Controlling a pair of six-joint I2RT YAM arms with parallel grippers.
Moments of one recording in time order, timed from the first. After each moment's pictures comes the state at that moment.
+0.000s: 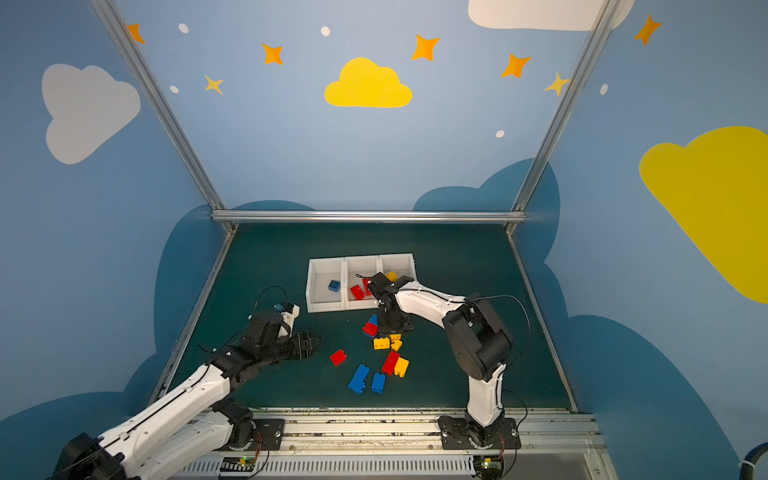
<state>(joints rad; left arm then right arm) -0.47 0.89 0.43 -0.35 0.19 -0.57 0.75 1.88 1.26 -0.89 0.01 0.59</state>
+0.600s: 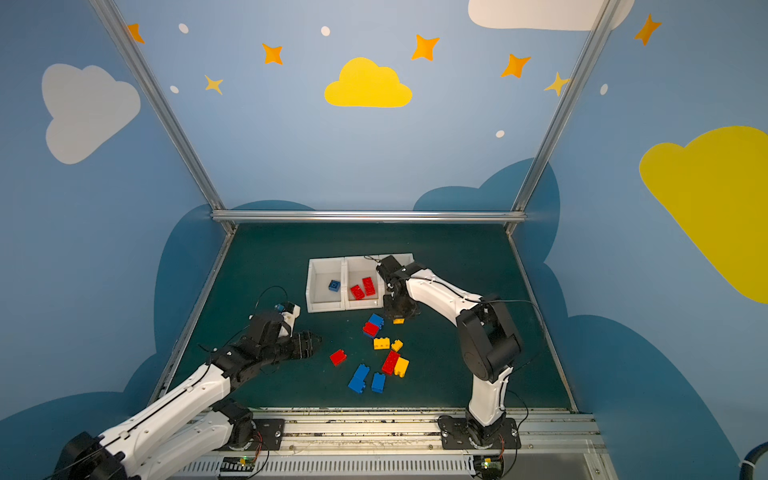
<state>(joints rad) -0.48 0.89 0.43 -0.35 0.19 -0.57 0.63 1.83 1.45 -0.97 0.03 0.48</state>
